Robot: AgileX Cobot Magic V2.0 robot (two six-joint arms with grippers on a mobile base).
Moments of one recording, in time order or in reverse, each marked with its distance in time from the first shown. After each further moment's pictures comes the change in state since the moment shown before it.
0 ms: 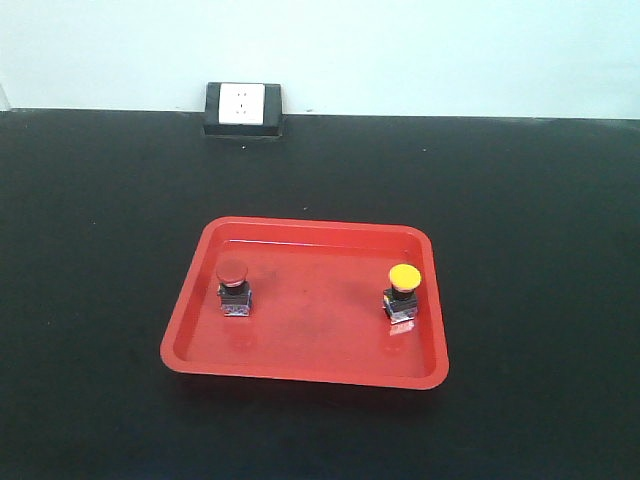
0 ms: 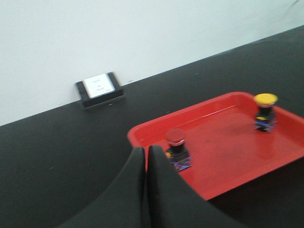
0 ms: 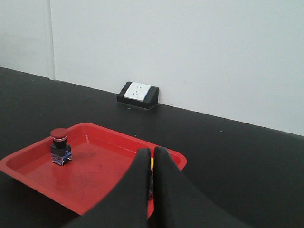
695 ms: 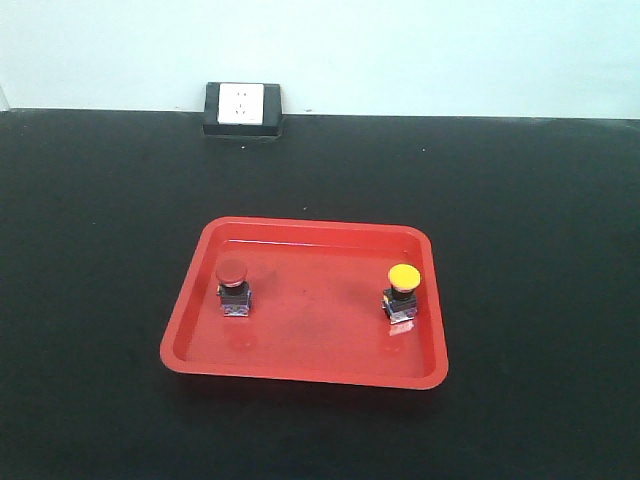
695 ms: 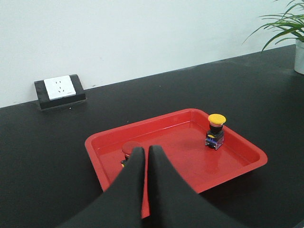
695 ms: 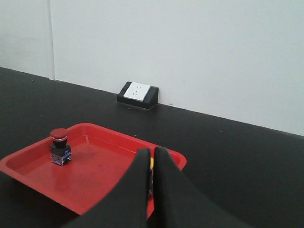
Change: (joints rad) left arm -0.086 0.021 -0.103 -0.131 0.084 -0.034; right arm 0.000 0.000 0.000 0.000 0.000 0.000
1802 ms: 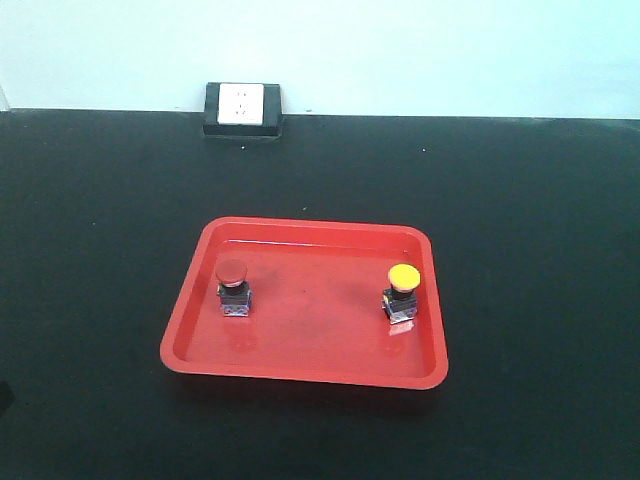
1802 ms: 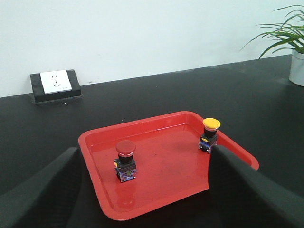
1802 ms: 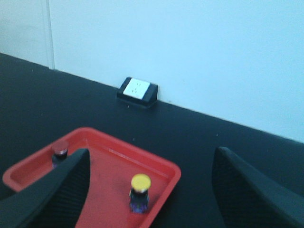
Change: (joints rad) left arm 0.000 0.000 0.000 0.000 0.000 -0.067; right arm 0.000 0.339 -0.386 -0.027 0.174 0.001
